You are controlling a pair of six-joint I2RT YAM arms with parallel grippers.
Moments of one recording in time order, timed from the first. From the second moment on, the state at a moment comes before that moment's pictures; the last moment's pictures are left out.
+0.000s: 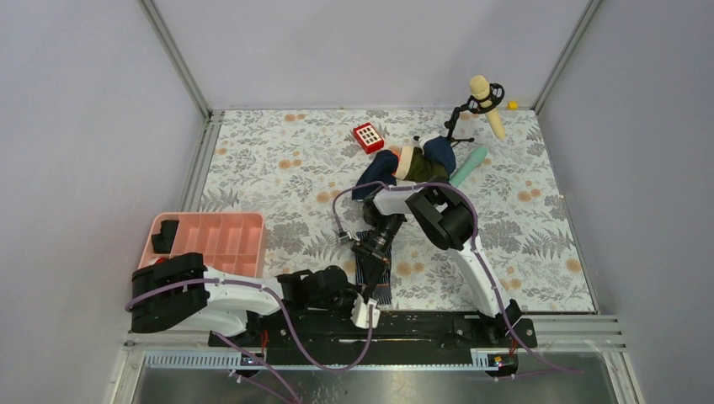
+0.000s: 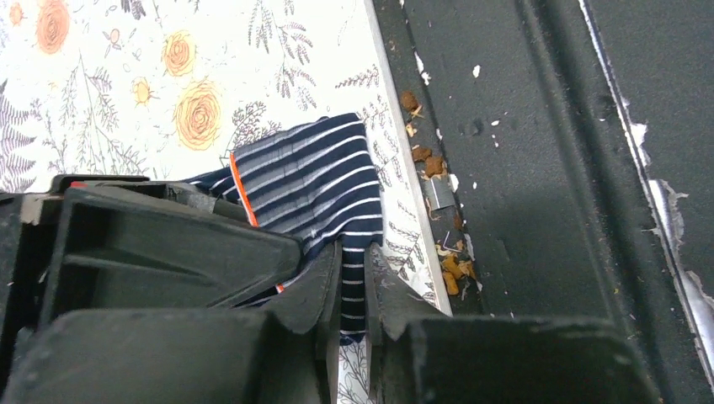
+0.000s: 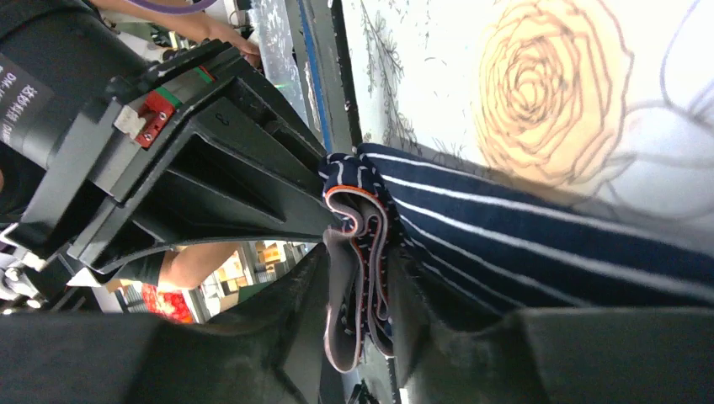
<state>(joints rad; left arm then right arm) -1.28 1.28 0.28 0.37 0.18 0.66 0.75 2.41 1.53 -1.34 -1.11 -0.76</state>
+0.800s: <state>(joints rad) -0.96 1.51 0.64 -0.06 0.74 0.55 0.61 0.85 0.65 -0.17 -0.29 -0.28</state>
